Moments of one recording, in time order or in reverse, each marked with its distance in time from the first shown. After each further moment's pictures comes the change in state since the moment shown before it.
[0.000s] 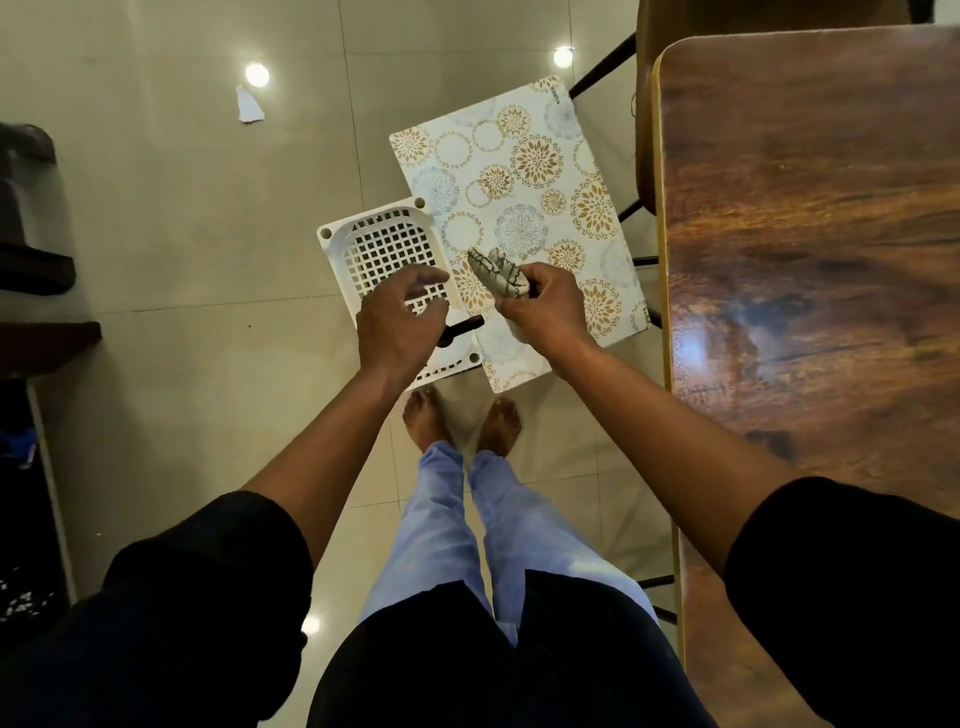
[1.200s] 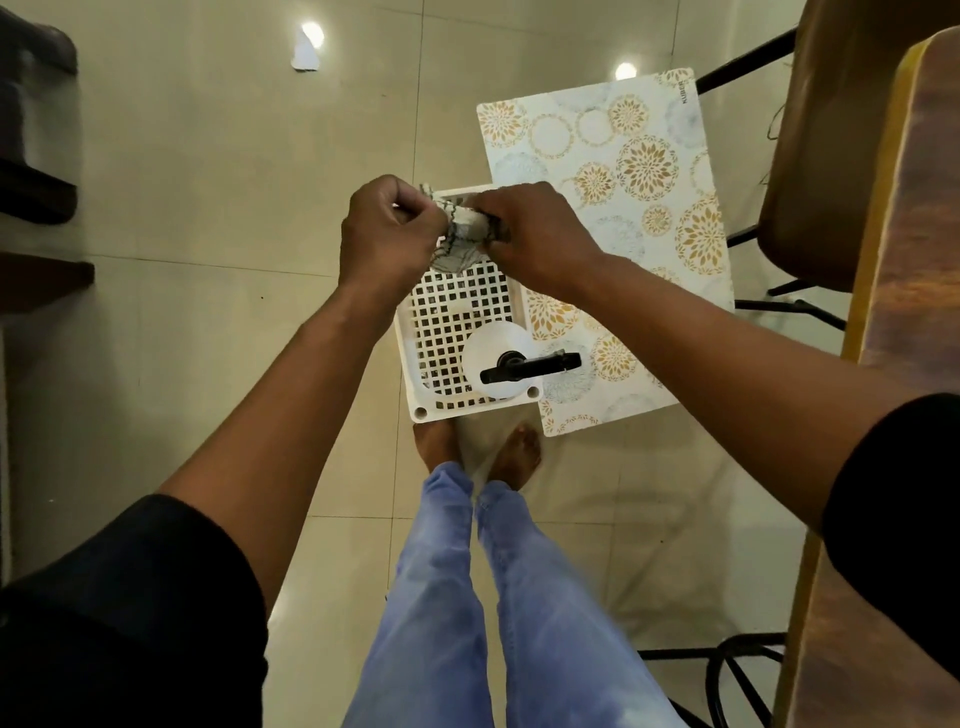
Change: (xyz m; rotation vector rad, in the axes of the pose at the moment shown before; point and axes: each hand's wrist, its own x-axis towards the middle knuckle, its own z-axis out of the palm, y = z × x) left_hand 0.112 -0.049 -0.043 -0.169 0.184 -0.158; right_hand 0.114 -0.066 0.102 -0.709 -0.302 -0.766
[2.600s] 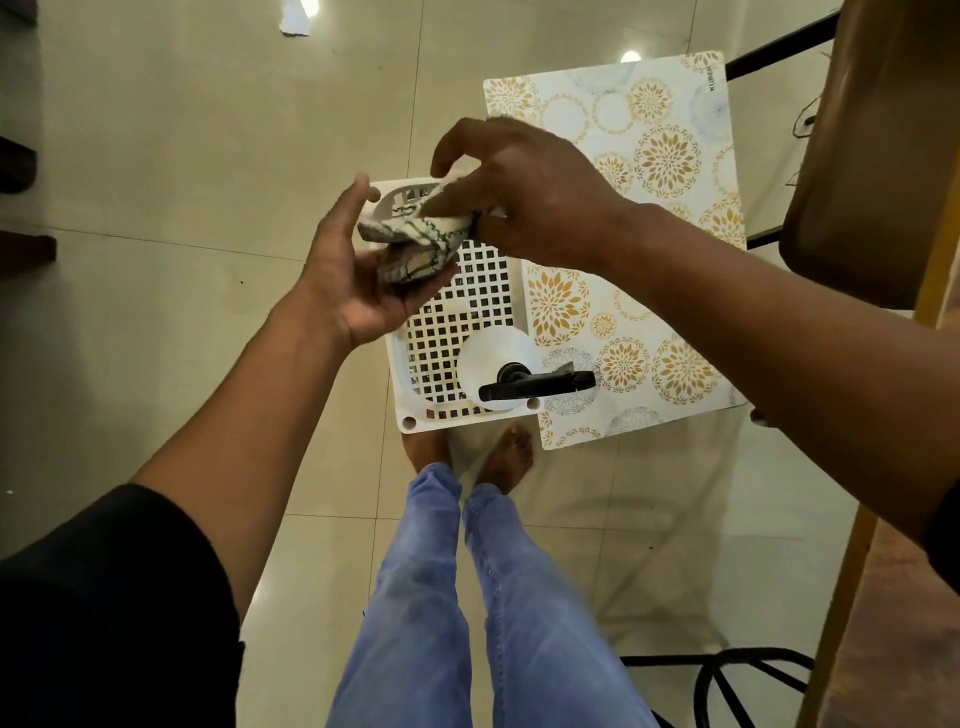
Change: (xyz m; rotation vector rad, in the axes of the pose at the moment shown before) left_hand 0.023 -0.049 -0.011 -1.106 -0.387 -0.816; right_hand 0.028 0.000 -0.026 -0.267 -0.046 -0.488
